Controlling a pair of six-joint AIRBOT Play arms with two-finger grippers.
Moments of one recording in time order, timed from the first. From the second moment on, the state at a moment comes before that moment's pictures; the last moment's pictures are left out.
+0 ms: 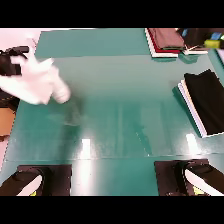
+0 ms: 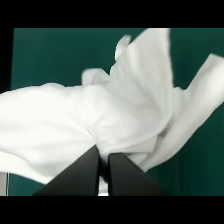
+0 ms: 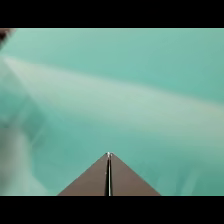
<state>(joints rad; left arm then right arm) -0.16 -0.89 1.42 1.66 -1.14 -1.55 0.12 -0.97 1.52 -1.18 0.97 1.45</state>
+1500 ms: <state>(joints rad) -0.43 -1.17 0.95 1.10 -1.13 -1.46 0.00 -0.99 1.75 -1.18 1.06 1.45</state>
